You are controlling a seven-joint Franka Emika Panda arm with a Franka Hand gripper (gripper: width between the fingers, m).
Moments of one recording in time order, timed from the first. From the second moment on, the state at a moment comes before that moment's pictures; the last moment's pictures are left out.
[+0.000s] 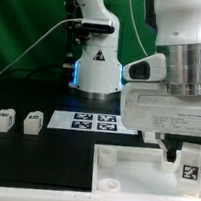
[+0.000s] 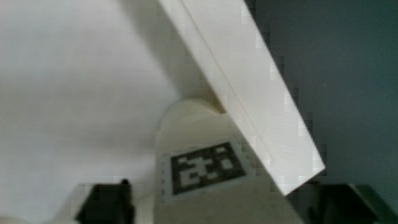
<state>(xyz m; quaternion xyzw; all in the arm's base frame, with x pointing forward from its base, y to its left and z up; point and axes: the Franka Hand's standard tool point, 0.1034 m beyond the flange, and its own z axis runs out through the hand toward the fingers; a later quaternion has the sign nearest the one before) 0.627 0.119 0.069 -0.96 0.27 -0.02 0.09</state>
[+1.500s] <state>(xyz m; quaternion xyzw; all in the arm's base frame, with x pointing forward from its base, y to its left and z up) 0.626 0.121 0.066 -0.70 0.69 0.00 0.15</state>
